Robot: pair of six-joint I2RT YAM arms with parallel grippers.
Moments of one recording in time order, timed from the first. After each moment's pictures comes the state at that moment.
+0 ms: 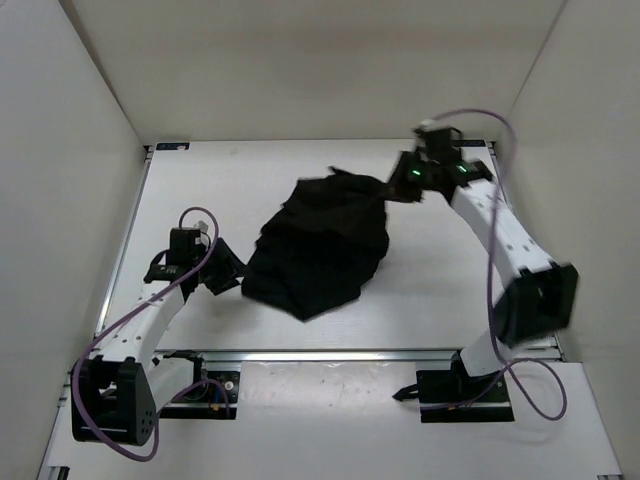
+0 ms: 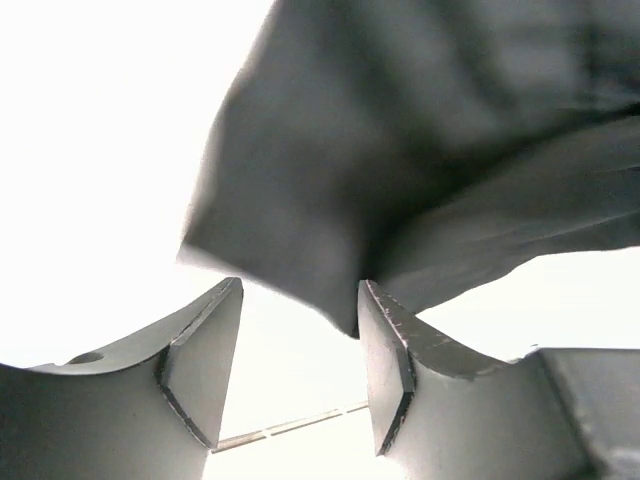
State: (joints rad) left arm -0.07 1.05 0.60 -0.46 0.33 -0.71; right arm 0.37 1.72 1.65 -0.70 -0.30 0.51
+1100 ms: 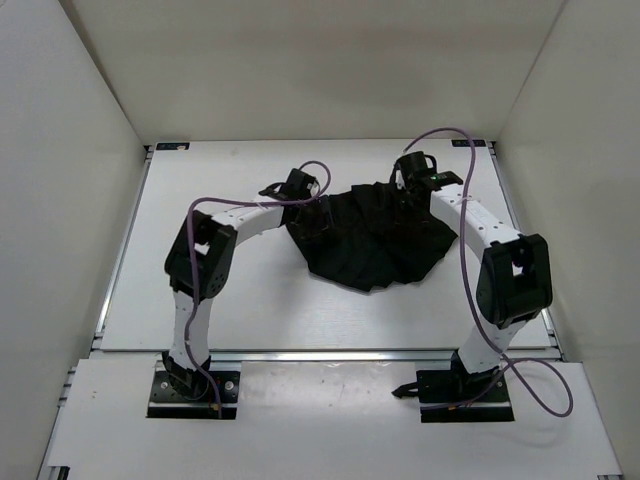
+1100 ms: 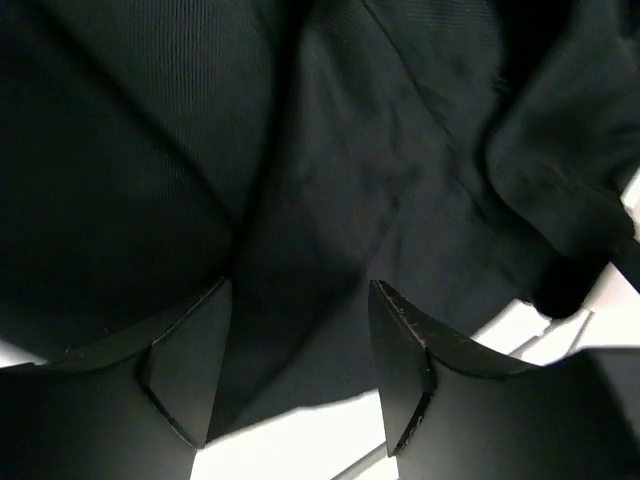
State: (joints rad) left arm -0.54 2.03 1.44 -0.36 0.31 -0.74; right arm 0.30 1.71 1.38 -0.74 0.04 0.20
